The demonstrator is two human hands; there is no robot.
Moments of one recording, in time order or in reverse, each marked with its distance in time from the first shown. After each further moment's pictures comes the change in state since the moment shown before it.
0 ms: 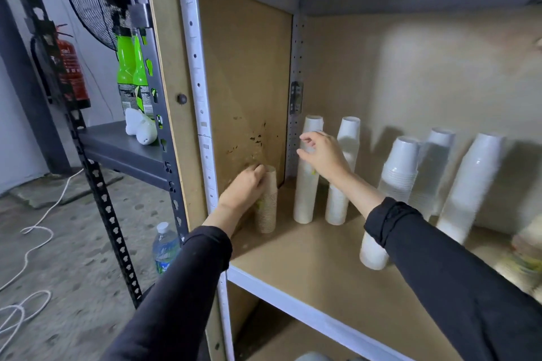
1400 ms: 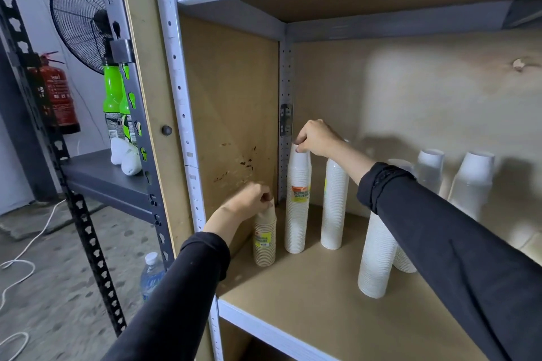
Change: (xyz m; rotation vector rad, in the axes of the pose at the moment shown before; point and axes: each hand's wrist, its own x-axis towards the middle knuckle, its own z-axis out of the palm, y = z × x) left_hand 0.052 0.002 0.003 -0.038 -0.236 0.025; right_hand 0.072 -0.010 -0.044 -0.194 -0.209 0.092
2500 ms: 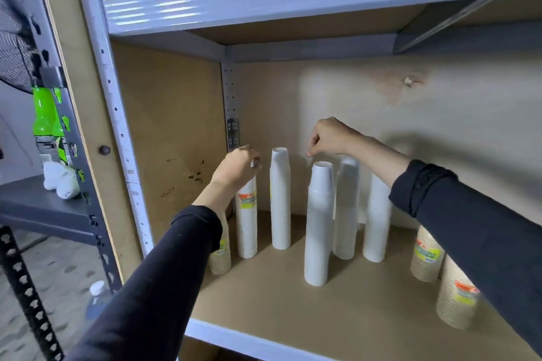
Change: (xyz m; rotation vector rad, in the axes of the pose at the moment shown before) left_hand 0.013 0.110 -0.042 0.092 0.320 0.198; right_hand -0.093 0.060 -0.098 -0.131 0.023 0.100
